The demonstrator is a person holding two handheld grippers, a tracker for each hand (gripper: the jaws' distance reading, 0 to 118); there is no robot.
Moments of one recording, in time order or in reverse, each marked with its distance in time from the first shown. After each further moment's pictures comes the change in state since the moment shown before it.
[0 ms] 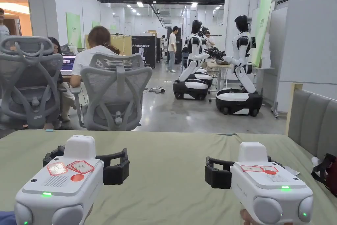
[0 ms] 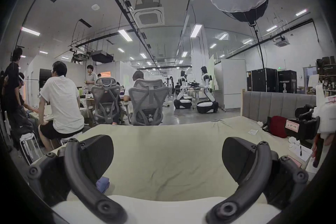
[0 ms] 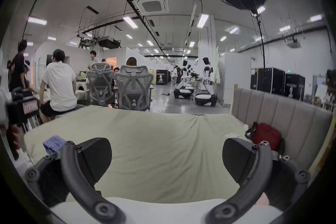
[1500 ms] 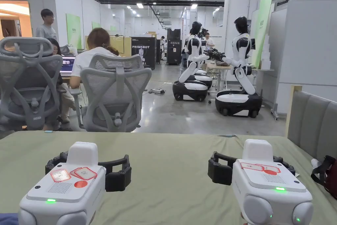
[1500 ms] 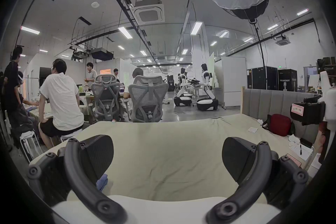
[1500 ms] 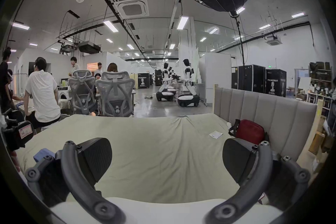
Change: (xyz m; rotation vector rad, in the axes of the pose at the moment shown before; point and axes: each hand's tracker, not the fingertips) left arm 0.006 -0.008 -0.001 -0.023 0.004 0.005; right arm -0.015 0.011 0.019 0.049 -0.190 0.003
